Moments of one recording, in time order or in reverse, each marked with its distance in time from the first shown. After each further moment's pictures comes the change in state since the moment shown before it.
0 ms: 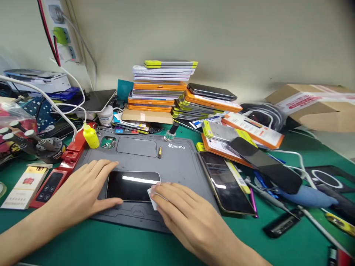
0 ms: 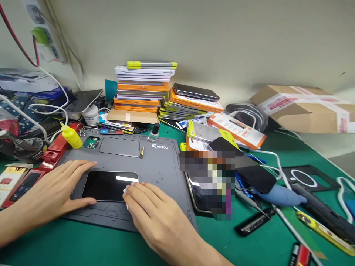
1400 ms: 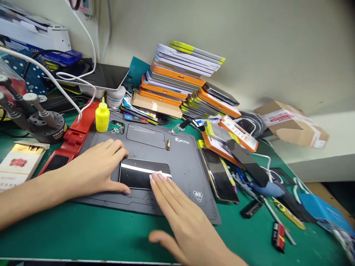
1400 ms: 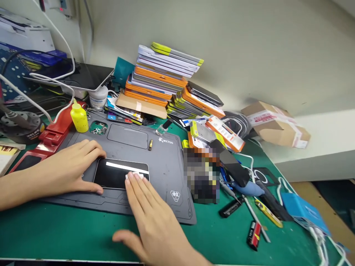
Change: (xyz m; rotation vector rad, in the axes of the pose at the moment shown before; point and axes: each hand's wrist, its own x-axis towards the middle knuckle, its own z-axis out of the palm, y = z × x) left_hand 0.021 -0.037 0.025 -0.259 -0.259 0.062; right_hand -0.006 -0.044 0.023 -0.164 -0.450 0.115
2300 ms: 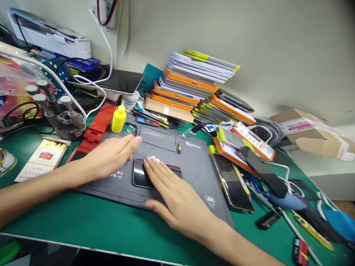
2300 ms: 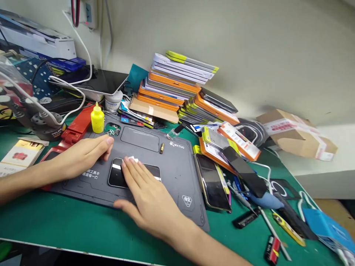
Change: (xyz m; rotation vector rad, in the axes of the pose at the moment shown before) left_hand 0.003 0.004 -0.019 -0.634 0.117 -0.357; right_hand 0.047 0.006 0.009 0.159 -0.038 -0.075
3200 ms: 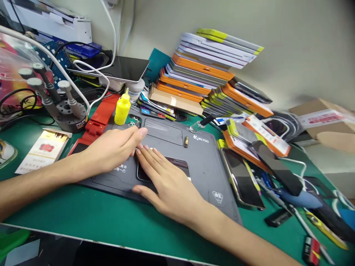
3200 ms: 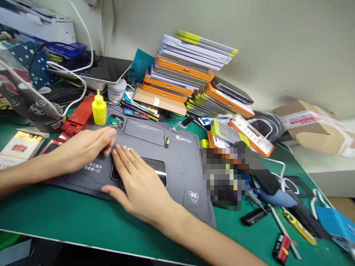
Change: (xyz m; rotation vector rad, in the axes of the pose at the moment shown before) left_hand -0.001 0.004 0.001 0.101 0.031 0.030; right_hand 0.028 -0.017 0.002 0.024 0.026 -0.011
